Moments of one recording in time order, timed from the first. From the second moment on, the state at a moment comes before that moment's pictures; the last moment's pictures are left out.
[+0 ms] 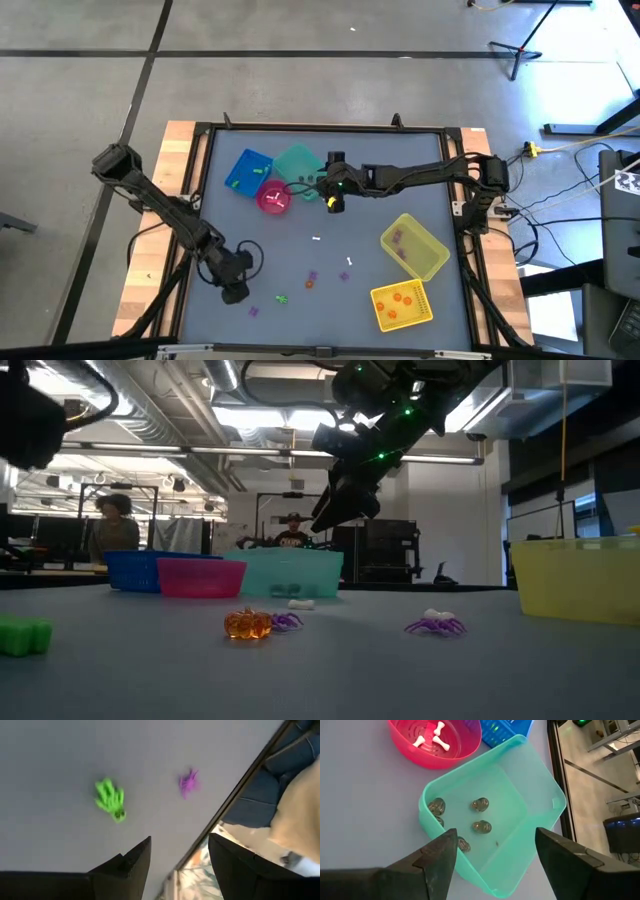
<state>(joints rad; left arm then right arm) -0.65 1.31 0.61 -0.26 0.30 -1.48 -0.11 1.82 1.20 -0.12 0.29 -0.48</state>
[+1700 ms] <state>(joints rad) -0.69 1.46 0.61 -0.34 0.16 -1.64 -0.11 1.82 1.20 -0.11 0.29 -0.48</state>
